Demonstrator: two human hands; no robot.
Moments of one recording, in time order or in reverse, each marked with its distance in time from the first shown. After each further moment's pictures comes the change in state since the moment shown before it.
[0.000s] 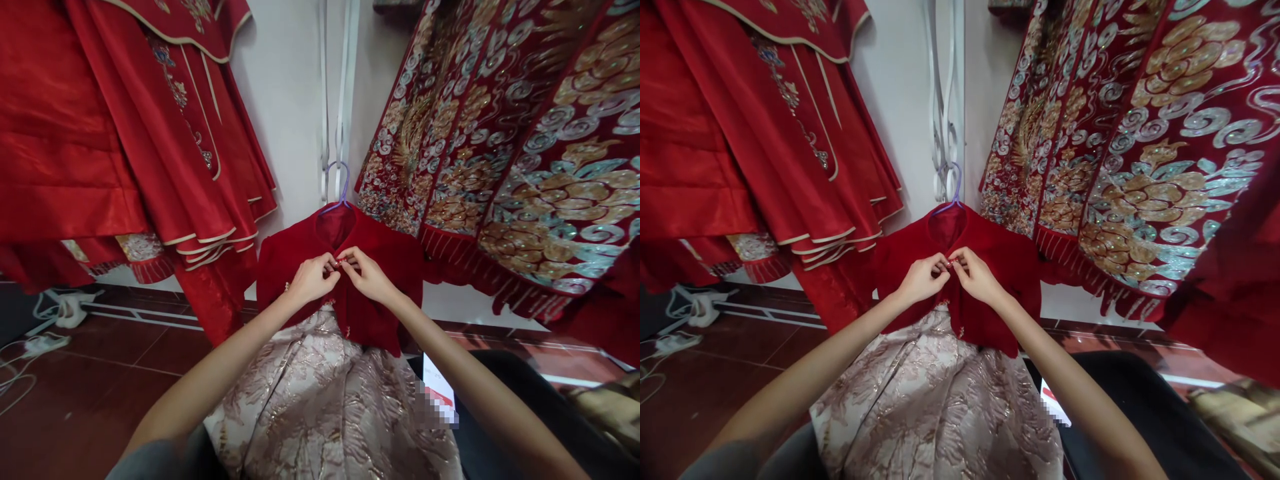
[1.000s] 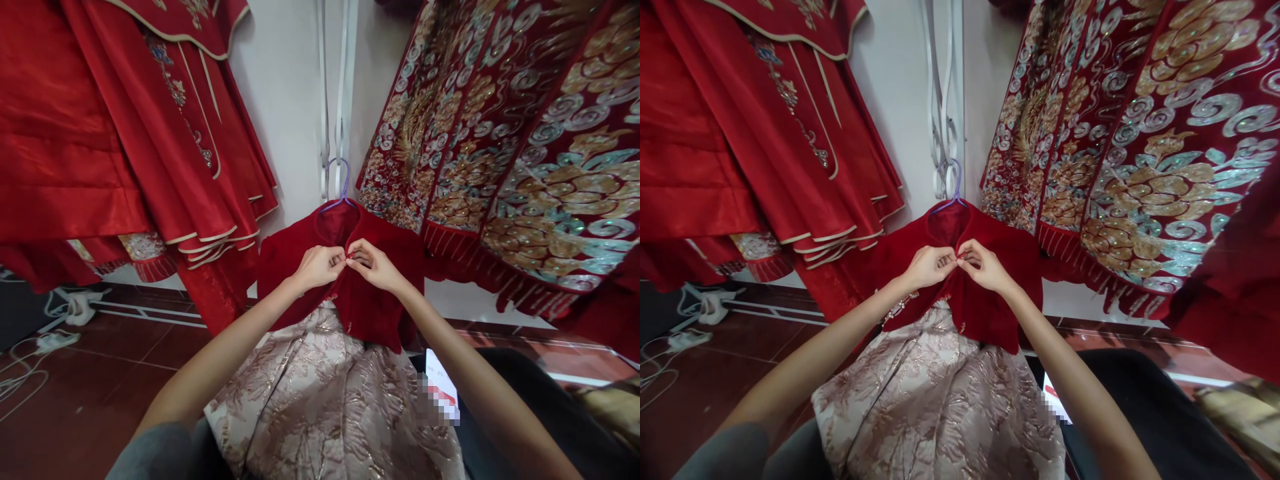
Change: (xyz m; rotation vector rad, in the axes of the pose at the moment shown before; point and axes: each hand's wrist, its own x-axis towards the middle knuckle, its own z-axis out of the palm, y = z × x) left_hand 0.023 0.022 -0.017 0.111 -0.110 0.063; right_hand 0.006 0.015 -0.017 0.220 -0.052 0.011
